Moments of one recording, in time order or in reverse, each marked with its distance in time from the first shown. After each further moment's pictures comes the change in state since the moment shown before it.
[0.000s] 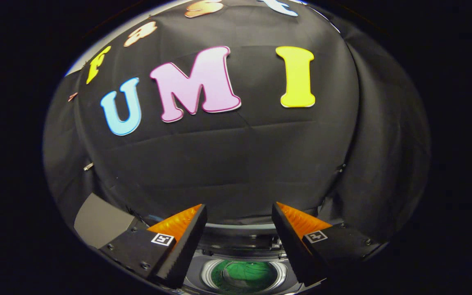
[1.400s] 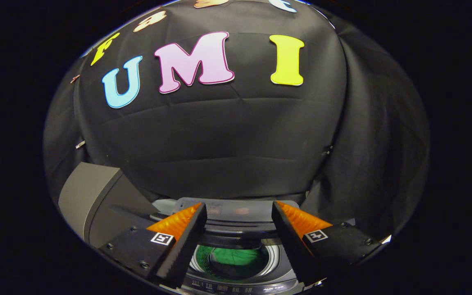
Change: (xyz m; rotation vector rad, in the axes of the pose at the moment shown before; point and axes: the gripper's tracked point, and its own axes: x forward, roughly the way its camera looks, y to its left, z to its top) arm -0.057 -0.015 -0.103 -0.071 0.048 -0.072
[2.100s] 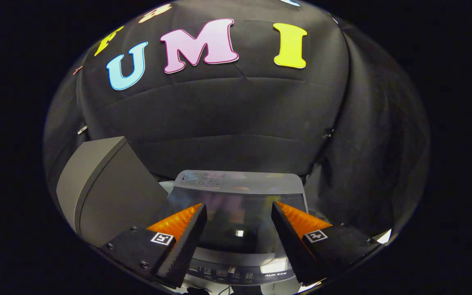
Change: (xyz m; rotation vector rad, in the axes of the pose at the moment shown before) arm -0.023 0.008 -0.056 0.000 0.104 0.016
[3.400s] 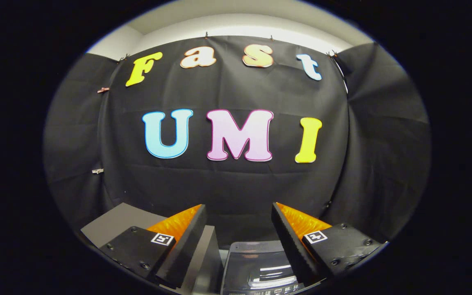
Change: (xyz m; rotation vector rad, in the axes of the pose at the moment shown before) arm -0.161 0.223 0.159 -0.101 -0.574 -0.041
